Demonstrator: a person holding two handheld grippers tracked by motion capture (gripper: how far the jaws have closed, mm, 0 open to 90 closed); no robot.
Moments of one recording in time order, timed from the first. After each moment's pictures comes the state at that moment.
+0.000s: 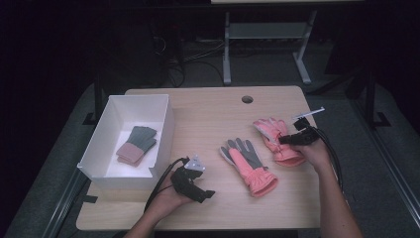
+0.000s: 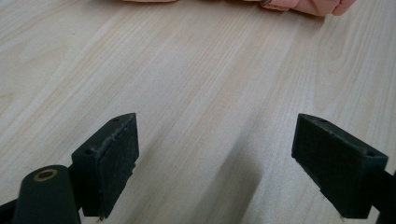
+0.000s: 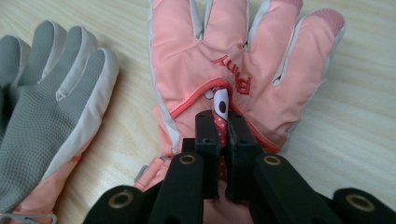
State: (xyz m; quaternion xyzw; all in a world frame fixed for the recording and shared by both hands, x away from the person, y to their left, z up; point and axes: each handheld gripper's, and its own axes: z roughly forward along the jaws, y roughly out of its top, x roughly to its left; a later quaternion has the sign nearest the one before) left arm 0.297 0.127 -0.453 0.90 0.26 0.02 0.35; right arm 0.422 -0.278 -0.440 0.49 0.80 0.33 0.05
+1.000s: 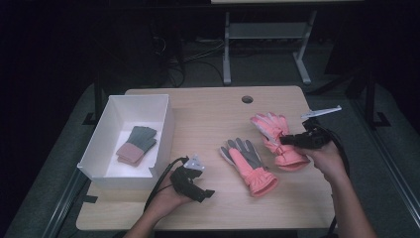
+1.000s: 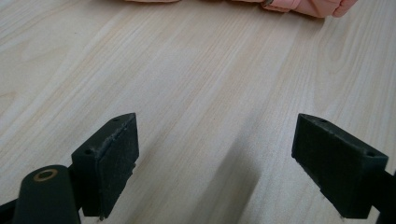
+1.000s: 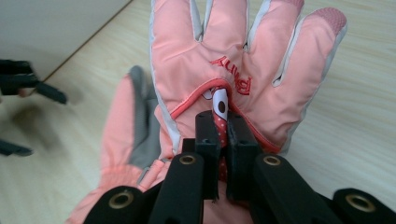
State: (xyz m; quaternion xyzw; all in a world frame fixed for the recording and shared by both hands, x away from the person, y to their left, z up) left arm 0.298 0.127 -0.453 0.90 0.26 0.02 0.35; right arm 0.362 -0.265 -0.371 0.46 0.79 0.39 0.04
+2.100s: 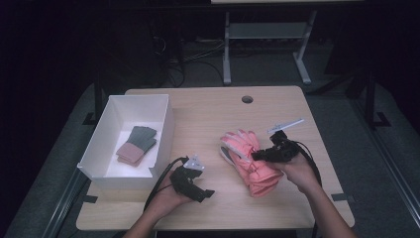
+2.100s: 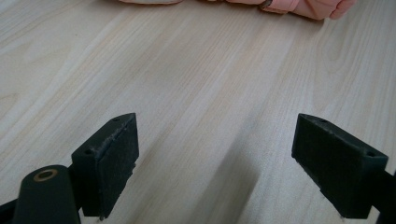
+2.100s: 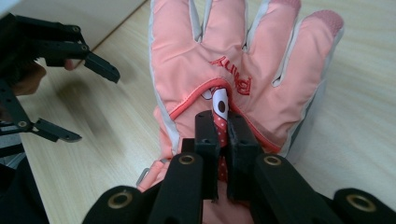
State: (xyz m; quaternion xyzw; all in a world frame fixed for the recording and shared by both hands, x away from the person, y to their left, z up) left arm 0.298 0.127 -0.451 0.90 0.26 0.02 0.35; right arm 0.347 -0.186 -0.397 0.42 0.83 0.38 -0.01
